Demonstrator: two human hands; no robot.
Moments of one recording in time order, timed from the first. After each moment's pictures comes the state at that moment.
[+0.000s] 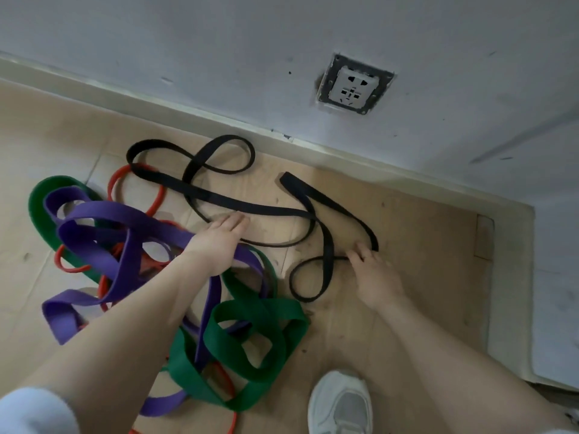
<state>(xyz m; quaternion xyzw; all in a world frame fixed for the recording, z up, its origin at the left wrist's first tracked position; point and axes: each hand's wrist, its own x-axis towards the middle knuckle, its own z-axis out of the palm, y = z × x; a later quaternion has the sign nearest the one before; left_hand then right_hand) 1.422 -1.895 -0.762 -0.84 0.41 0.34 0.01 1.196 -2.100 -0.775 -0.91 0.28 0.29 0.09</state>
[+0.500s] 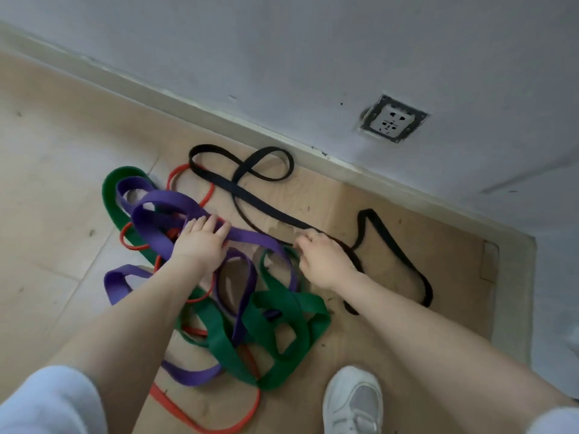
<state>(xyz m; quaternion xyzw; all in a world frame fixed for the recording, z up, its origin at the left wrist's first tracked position) 1.442 -1.810 -0.737 -0.89 0.35 0.28 0.09 1.306 -1.998 -0.705 -0.94 0.13 0.25 0.17</state>
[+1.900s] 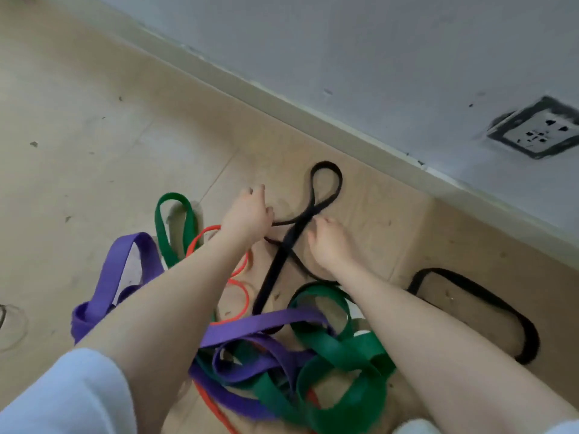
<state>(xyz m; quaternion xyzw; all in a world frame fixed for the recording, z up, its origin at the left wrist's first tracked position) 1.502 -1.794 -0.738 -0.94 0.10 0.28 -0.17 1.411 -1.922 -0.770 -0.92 0.21 0.21 0.27</state>
